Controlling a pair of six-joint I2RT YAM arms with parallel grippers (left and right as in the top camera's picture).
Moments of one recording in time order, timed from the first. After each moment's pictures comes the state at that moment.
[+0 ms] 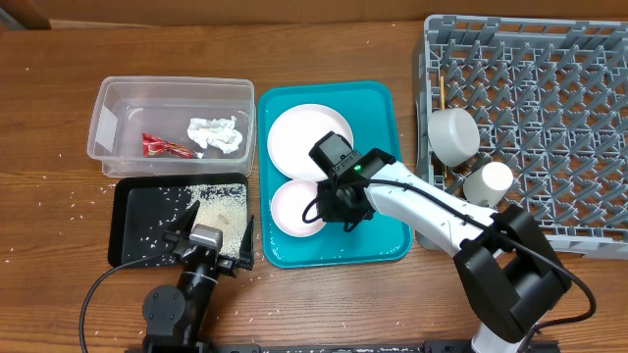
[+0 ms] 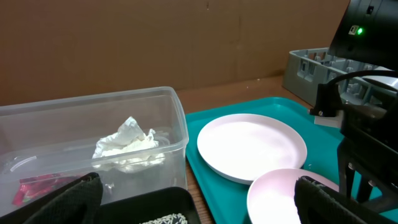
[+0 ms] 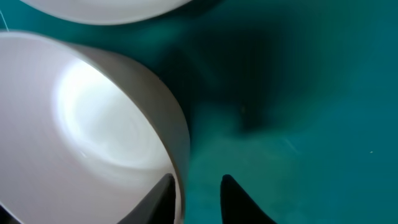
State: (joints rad) left arm -0.06 0.02 0.01 -0.06 0.21 0.04; right arm 0.70 1.88 1.26 -0.77 -0.15 0.71
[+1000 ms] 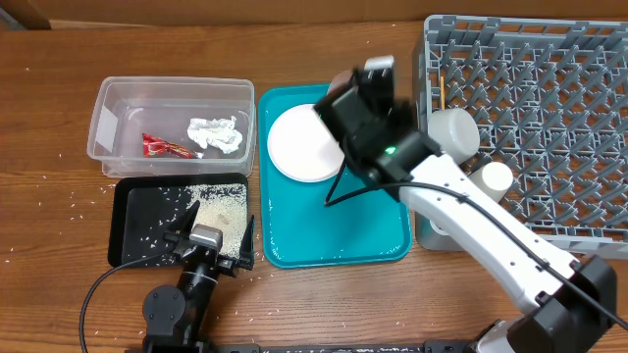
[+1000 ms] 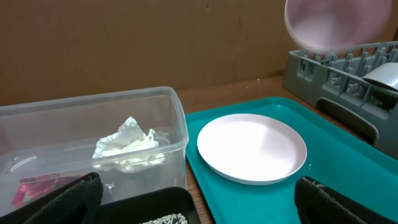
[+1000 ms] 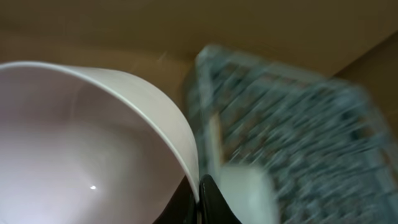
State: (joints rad) left arm -0.06 0.02 0.01 -0.06 0.21 0.04; right arm 0.68 1.68 1.53 -0.76 0.88 0.34
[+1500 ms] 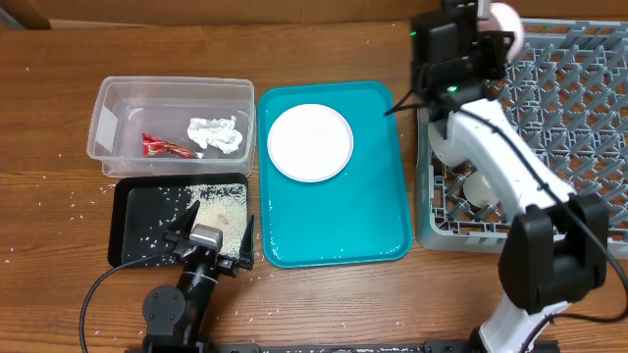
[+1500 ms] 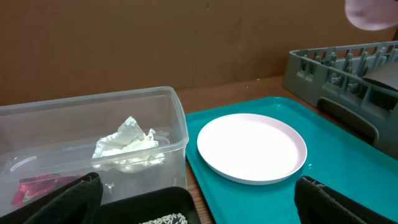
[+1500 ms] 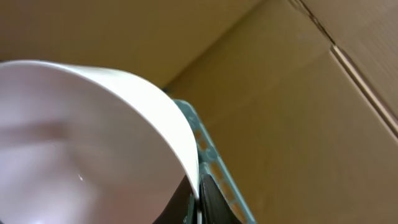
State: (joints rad) left arm -0.06 0.02 0.01 -0.06 0.21 0.04; right arm 0.26 1.90 1.53 -0.19 1.23 -0.28
